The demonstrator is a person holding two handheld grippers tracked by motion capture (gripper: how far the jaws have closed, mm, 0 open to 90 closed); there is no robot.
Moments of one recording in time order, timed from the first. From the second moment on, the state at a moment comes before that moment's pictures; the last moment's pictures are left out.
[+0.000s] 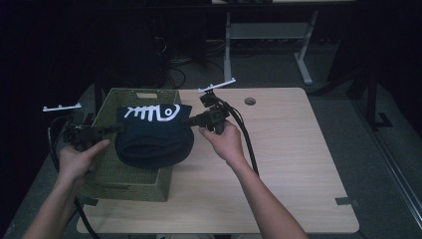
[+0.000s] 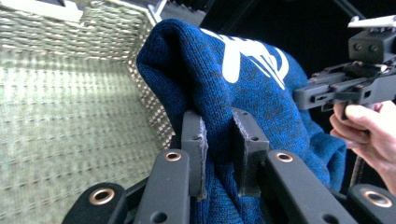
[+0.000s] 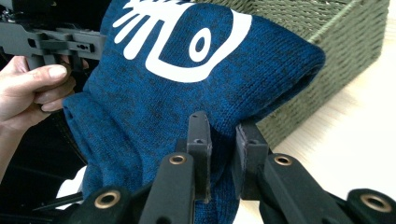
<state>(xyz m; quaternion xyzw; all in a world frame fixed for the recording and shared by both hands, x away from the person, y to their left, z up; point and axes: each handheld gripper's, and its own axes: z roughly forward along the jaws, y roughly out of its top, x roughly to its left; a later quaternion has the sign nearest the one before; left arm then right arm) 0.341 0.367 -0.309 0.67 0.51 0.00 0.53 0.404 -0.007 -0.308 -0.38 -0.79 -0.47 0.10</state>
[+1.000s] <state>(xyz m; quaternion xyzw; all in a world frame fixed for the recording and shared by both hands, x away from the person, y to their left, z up) 0.348 0.430 -0.315 0.66 0.56 0.02 0.51 0.423 0.064 -0.319 -0.37 -0.79 -0.47 0.13</state>
